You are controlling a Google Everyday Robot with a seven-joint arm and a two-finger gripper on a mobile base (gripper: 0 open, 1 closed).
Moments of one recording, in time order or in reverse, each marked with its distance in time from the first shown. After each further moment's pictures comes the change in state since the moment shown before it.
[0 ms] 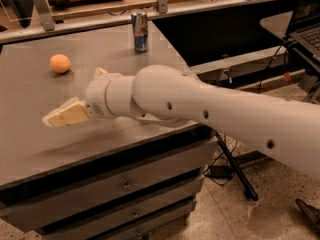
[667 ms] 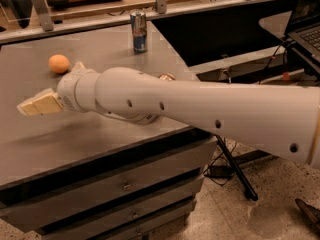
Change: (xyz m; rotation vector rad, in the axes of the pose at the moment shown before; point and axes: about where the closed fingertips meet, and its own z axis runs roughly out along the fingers) arm -0.025 -0.006 0.065 0.074 -0.062 0.038
